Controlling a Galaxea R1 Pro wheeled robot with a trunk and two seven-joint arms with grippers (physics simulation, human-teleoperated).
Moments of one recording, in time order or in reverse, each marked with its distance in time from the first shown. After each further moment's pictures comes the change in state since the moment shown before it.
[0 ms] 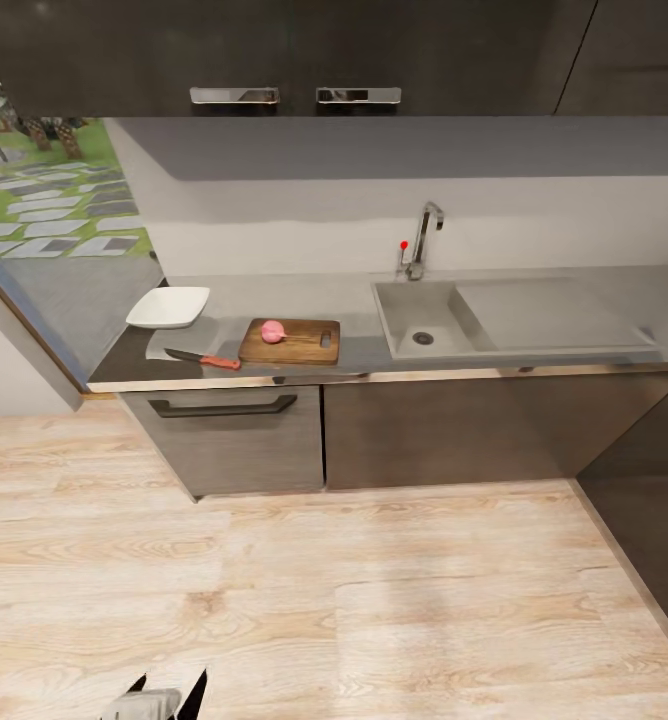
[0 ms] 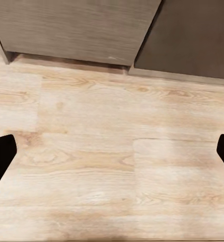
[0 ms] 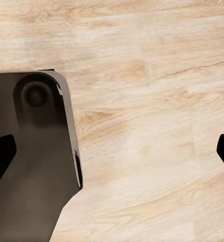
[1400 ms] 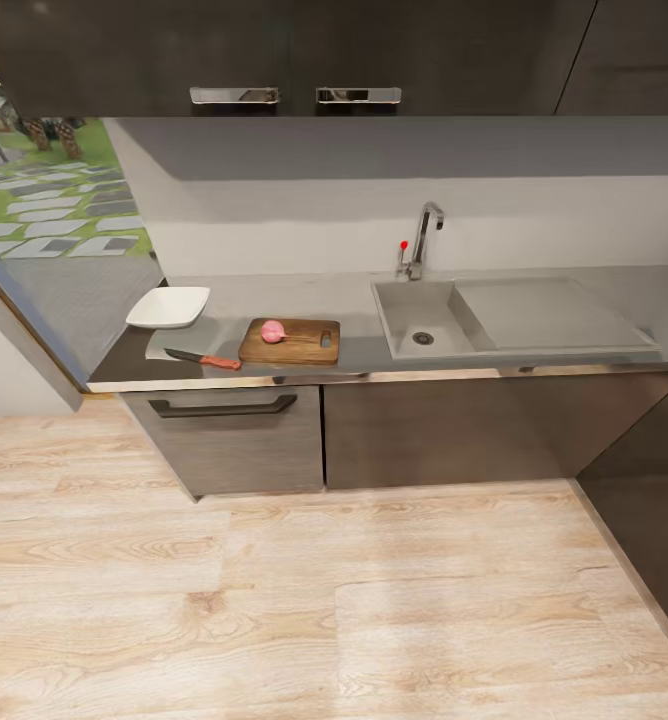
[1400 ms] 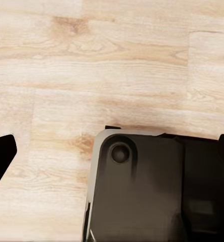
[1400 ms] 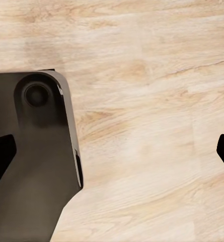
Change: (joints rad) left arm 0.050 0.023 0.017 0.653 -0.013 -0.394 0.005; right arm 0.000 0.002 0.000 0.000 -0.001 0.000 0.000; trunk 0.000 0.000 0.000
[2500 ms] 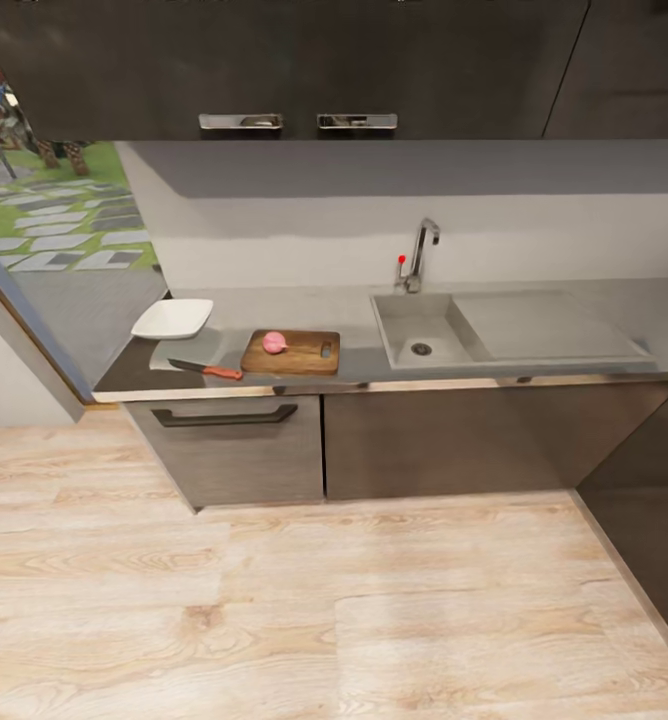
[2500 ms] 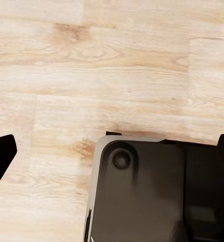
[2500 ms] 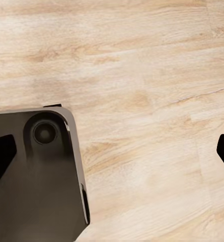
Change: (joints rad) left arm 0.000 0.003 0.002 0.014 0.000 0.000 0.001; right arm 0.000 0.003 -0.001 -0.002 0.004 -0.092 0.002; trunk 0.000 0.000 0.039
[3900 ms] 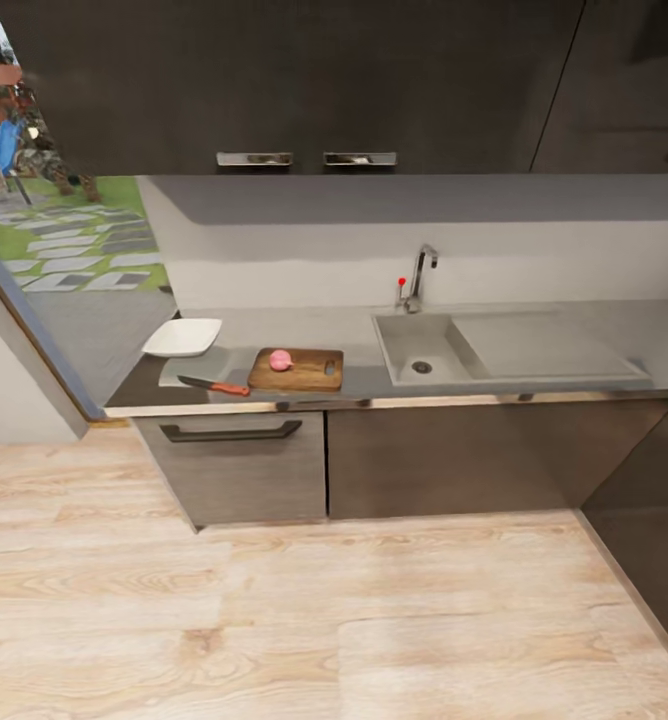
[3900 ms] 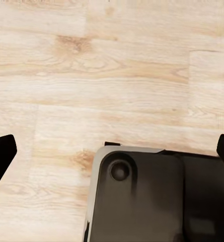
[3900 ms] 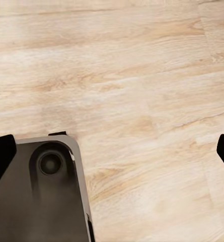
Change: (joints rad) left arm 0.000 0.000 0.000 0.021 0.001 0.000 -0.001; right arm 0.000 0.001 0.000 0.001 0.000 -0.041 0.000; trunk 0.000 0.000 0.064
